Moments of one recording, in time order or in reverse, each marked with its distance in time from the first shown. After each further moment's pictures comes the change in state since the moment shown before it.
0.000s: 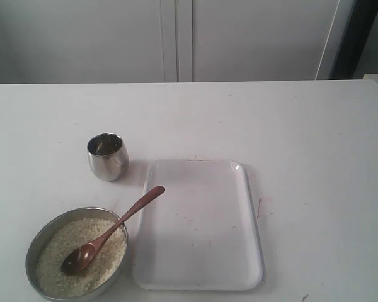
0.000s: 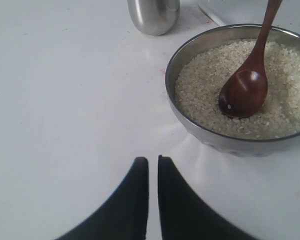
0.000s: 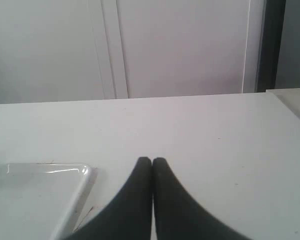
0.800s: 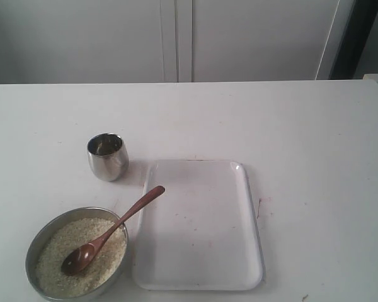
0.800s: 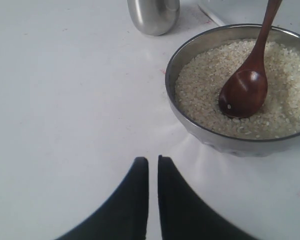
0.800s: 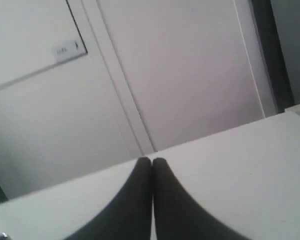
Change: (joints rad) left arm 0.000 0.000 0.000 0.000 0.000 0.000; right arm 0.000 0.000 0.000 0.000 -0.192 0.294
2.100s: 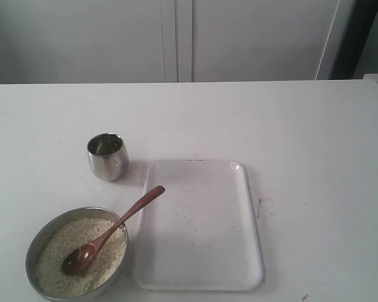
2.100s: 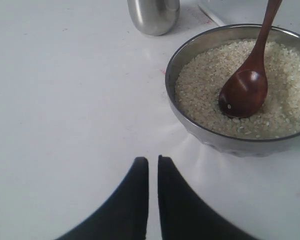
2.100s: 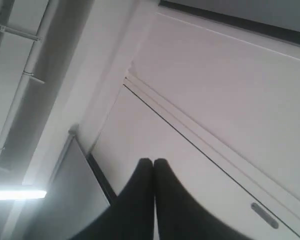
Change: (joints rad) left arm 0.000 0.000 0.000 0.000 0.000 0.000; right arm 0.000 -0.005 -0.340 0.000 -0.549 0.681
